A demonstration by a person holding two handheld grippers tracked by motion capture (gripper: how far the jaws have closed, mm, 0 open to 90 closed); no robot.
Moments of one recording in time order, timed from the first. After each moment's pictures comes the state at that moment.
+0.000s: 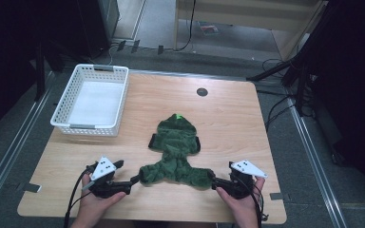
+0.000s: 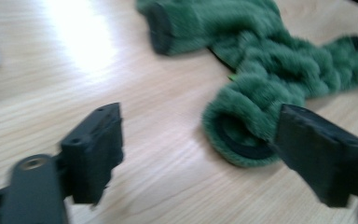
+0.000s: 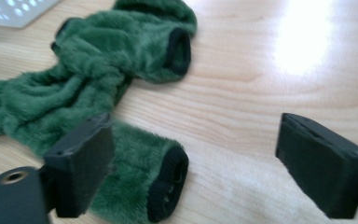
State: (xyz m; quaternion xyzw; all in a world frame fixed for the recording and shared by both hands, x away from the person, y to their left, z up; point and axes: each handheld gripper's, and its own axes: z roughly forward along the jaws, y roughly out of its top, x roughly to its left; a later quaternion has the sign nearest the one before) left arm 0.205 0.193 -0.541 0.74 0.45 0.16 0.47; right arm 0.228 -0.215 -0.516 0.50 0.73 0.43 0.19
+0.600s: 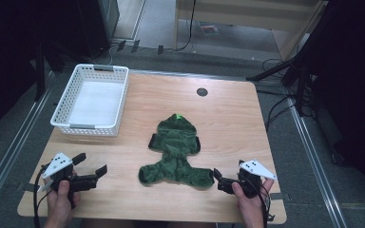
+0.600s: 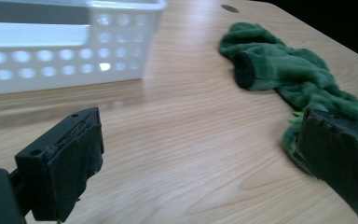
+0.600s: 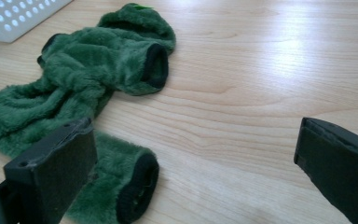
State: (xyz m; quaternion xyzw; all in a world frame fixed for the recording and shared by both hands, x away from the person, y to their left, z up) left arm 0.197 0.282 -0.529 0.66 0.51 0.20 0.50; right arm 0.228 -0.233 -0.512 0.51 0.71 0.44 0.21
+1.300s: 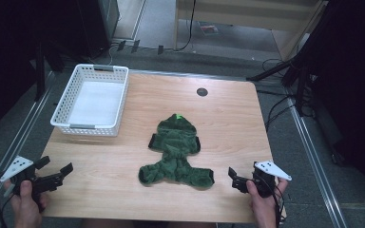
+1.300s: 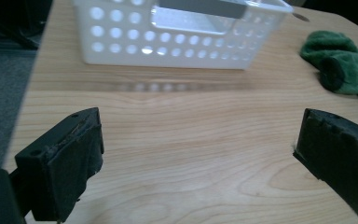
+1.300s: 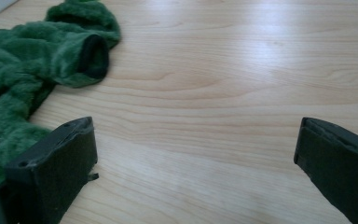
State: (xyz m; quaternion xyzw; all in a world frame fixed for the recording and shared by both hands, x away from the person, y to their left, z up) left arm 0.181 0.370 -0.540 0.62 0.58 0.24 0.48; right arm 0.234 -0.278 -0.522 0.54 0.69 0.42 0.23
